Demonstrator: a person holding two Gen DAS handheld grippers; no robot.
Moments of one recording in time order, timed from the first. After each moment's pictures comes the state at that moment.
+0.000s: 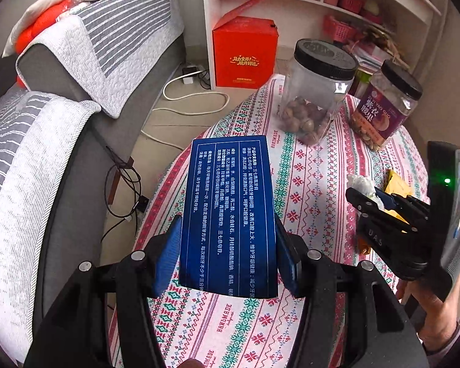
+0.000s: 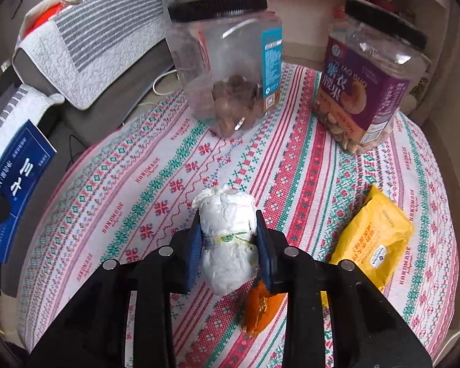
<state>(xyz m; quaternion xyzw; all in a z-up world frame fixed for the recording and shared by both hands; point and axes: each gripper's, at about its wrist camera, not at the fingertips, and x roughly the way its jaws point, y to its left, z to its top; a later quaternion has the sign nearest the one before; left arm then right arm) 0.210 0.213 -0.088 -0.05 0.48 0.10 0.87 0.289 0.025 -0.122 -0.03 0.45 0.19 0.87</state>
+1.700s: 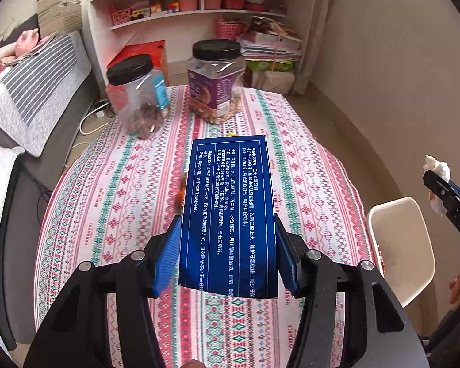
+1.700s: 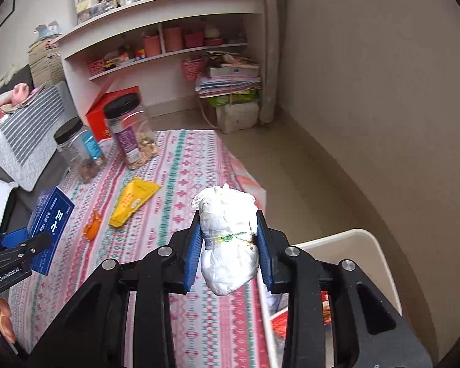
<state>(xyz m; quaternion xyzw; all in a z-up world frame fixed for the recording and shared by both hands) 0.144 -0.022 -0.071 0.01 0.45 -0.06 0.89 0.115 -0.281 -0.045 0.06 0.36 -0.06 0.93</state>
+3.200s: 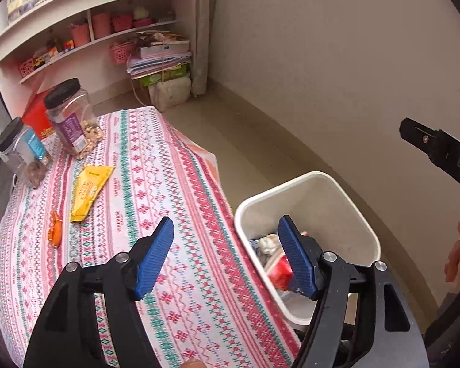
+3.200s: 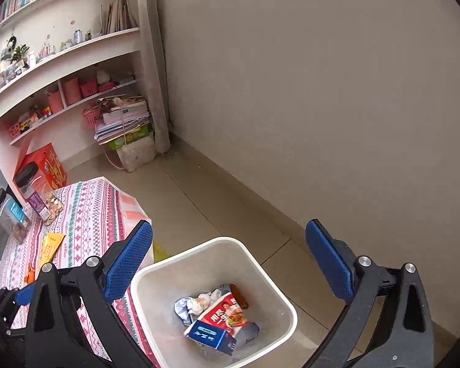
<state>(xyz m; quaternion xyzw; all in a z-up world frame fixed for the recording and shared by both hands) 0.106 -0.211 -0.076 0.08 0.42 -0.21 0.88 0.043 -0.403 -0.026 0.11 0.31 -0.24 0.91</state>
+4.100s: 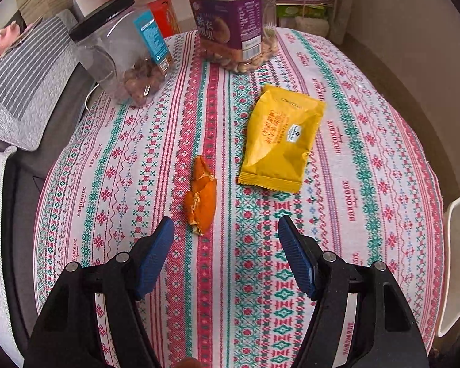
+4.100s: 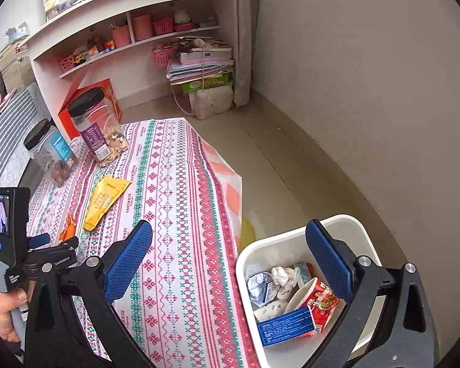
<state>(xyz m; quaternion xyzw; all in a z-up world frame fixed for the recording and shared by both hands) 0.244 -0.008 -0.172 0.07 0.54 0.01 0.84 0.147 -0.273 -0.066 0.08 0.40 -0.09 0.91</state>
